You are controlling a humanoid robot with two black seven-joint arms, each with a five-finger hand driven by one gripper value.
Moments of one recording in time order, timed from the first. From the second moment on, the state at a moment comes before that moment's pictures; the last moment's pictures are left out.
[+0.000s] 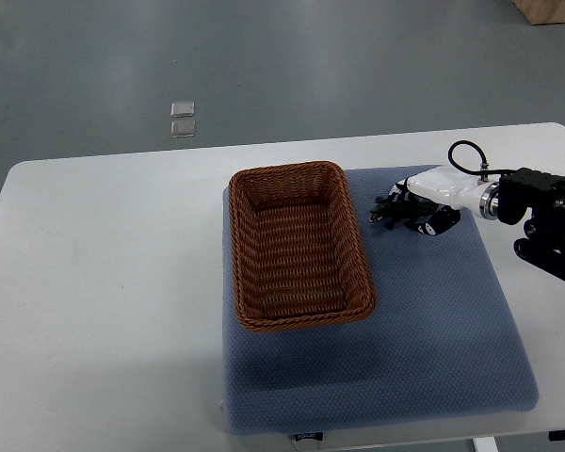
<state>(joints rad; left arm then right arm) -0.02 0.00 -0.09 -0.17 0.04 0.00 0.10 0.91 -0.47 0.13 0.79 -1.59 -0.08 0.27</state>
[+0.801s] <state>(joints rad) -0.02 0.00 -0.09 -0.17 0.04 0.00 0.10 0.97 -0.53 0.15 0.81 -1.57 -0.12 0.30</state>
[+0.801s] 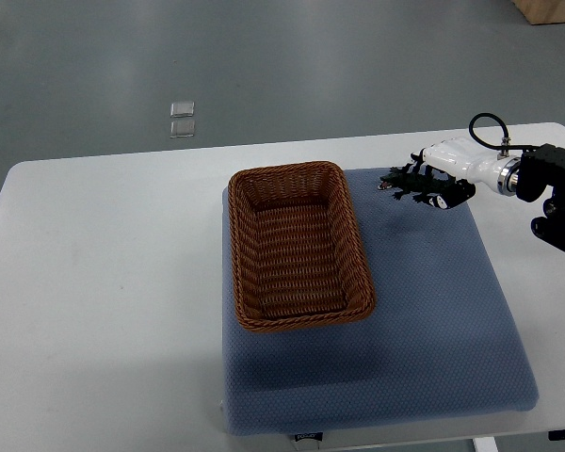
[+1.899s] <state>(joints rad) -0.02 0.00 -0.09 -0.17 0.04 0.00 0.10 1.03 -0.38 0.13 1.06 -1.62 -0.19 0.36</state>
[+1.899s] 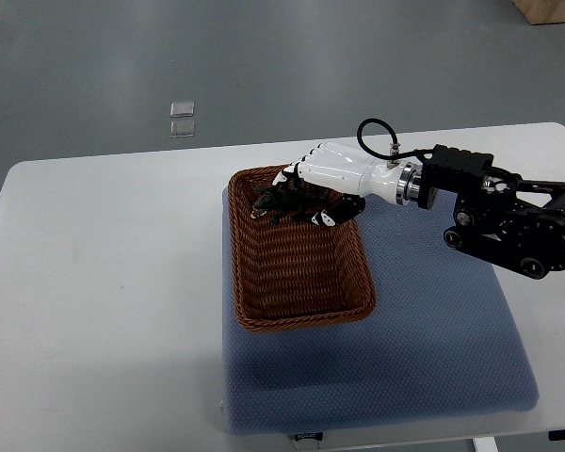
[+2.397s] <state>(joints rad) -0.02 0.00 -0.09 -0.17 0.04 0.00 0.10 0.99 -0.38 0.15 1.04 -1.62 -0.24 0.36</state>
